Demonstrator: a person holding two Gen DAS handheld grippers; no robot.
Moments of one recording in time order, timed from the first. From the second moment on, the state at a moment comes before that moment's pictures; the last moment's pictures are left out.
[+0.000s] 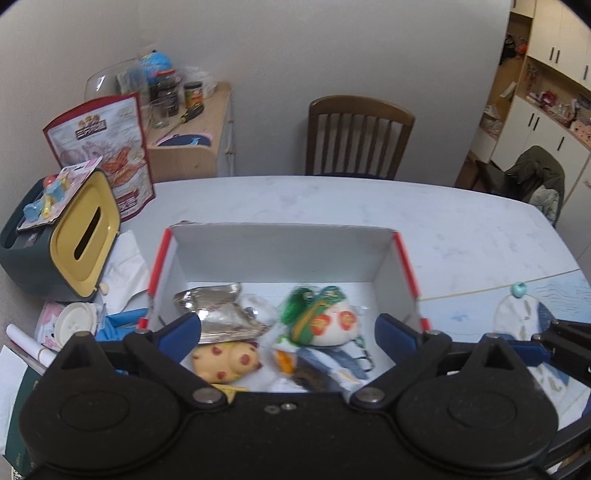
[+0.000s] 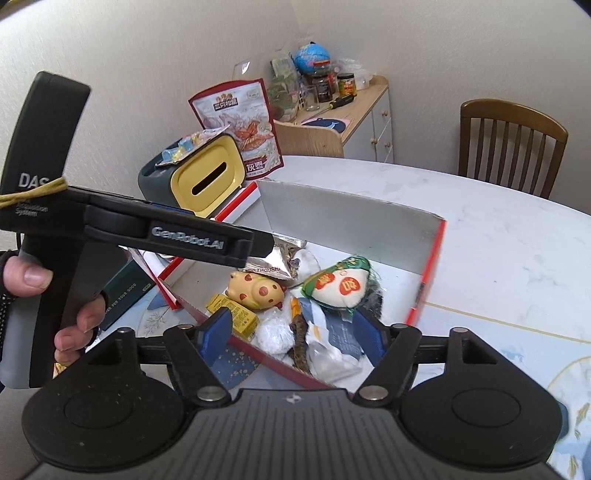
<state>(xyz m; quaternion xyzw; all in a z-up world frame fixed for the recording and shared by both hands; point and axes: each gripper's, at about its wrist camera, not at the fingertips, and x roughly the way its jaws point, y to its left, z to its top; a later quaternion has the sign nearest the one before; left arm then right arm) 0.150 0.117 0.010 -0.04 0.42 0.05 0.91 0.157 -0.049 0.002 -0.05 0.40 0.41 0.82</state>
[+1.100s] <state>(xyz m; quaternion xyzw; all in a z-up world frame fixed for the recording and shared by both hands) 0.164 -0.069 -0.038 -0.02 0.45 -0.07 0.89 0.231 -0.295 -0.034 0.02 0.45 0.22 0.86</state>
